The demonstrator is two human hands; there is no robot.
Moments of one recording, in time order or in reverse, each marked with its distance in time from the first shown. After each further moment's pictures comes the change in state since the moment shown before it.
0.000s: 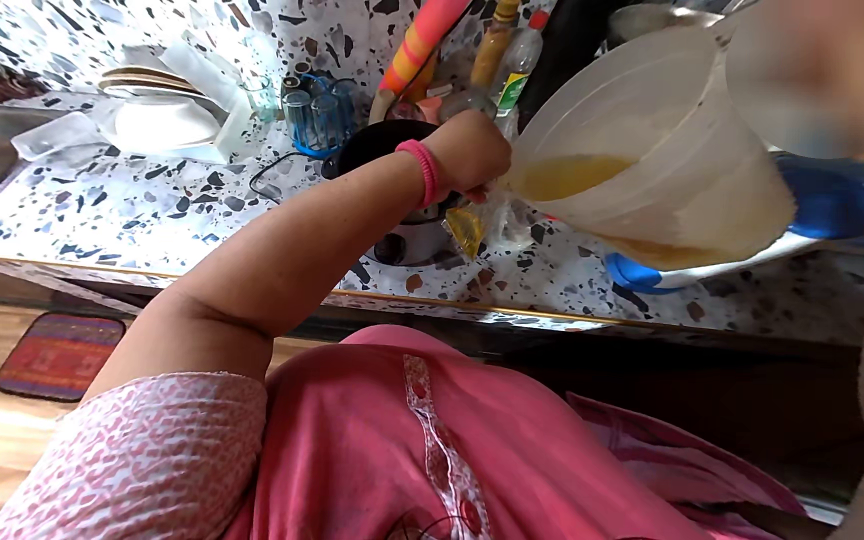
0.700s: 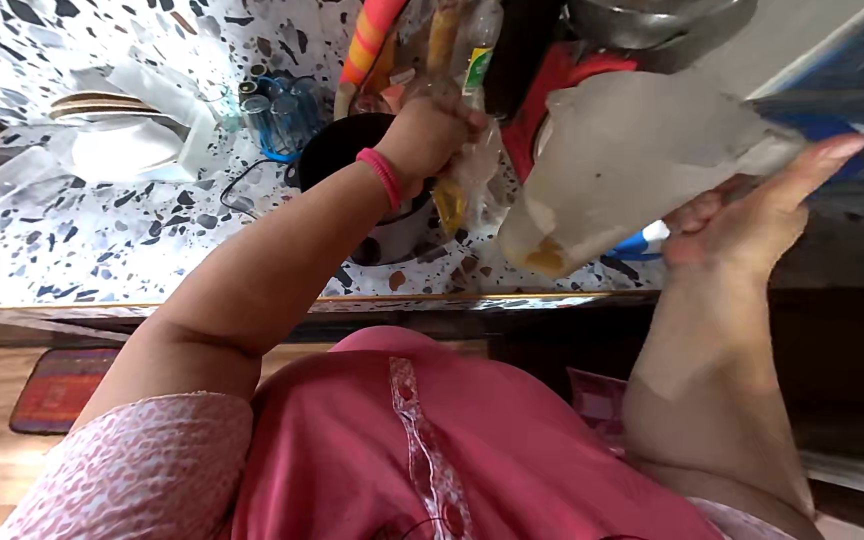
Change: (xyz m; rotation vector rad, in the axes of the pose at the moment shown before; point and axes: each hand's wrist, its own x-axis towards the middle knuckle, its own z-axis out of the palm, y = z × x) left_hand 0.030 -0.007 0.018 -0.262 0.124 0.061; right_hand -0.115 0.074 0.064 0.818 0.644 0.583
